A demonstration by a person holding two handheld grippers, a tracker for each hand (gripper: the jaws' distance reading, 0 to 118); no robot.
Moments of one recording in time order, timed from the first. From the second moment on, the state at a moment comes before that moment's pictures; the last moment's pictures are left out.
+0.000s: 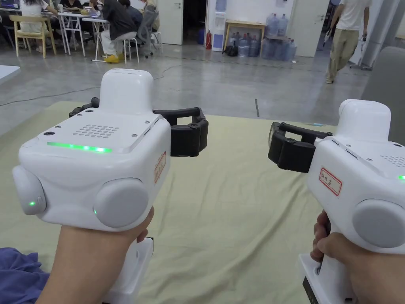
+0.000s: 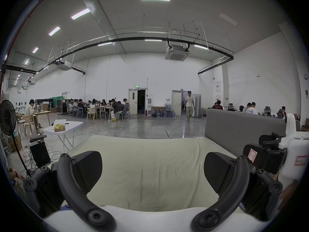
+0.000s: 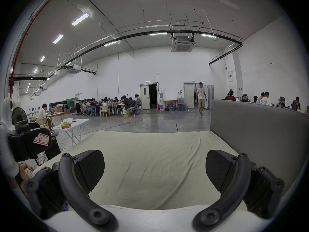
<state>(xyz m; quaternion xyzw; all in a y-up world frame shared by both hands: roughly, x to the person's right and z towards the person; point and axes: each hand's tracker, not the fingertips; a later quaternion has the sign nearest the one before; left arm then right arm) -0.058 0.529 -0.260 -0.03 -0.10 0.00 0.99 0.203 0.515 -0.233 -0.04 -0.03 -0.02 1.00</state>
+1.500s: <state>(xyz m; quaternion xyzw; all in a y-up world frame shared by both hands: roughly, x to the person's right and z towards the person) -0.212 0.518 -0.230 -0.07 0.07 0.00 1.00 0.051 0.493 -0.272 -0.06 0.13 0.00 0.99</state>
